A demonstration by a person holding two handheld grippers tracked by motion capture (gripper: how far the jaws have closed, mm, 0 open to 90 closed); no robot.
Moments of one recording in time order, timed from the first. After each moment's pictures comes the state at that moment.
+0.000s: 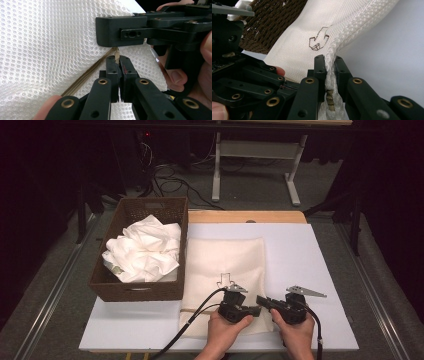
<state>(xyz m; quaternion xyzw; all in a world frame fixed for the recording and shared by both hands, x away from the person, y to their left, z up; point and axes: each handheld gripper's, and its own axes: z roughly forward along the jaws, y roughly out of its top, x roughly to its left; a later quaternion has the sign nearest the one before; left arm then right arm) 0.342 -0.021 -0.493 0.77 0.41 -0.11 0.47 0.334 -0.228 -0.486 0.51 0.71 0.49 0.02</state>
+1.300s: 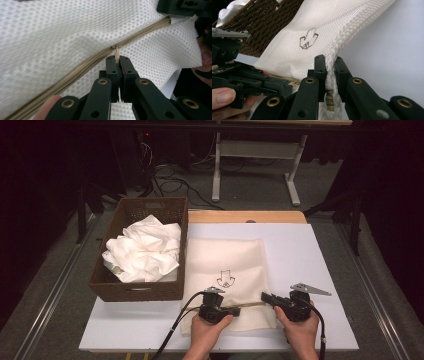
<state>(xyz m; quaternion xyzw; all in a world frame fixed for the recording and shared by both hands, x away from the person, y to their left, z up) 0.338 0.032 -0.515 0.75 0.48 -0.09 0.45 0.339 -0.237 -0.481 0.51 0.71 0.49 0.05</state>
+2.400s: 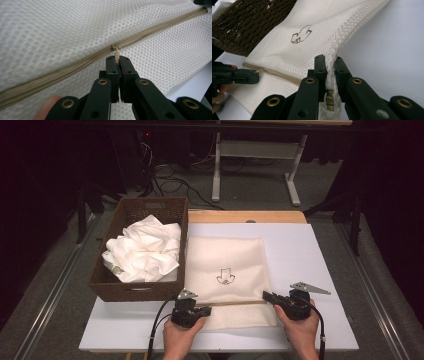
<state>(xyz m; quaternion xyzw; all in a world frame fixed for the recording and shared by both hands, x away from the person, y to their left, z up) 0.318 0.100 -0.513 0.75 0.51 0.00 0.42 0.344 -0.238 -0.484 0.51 0.71 0.47 0.07</state>
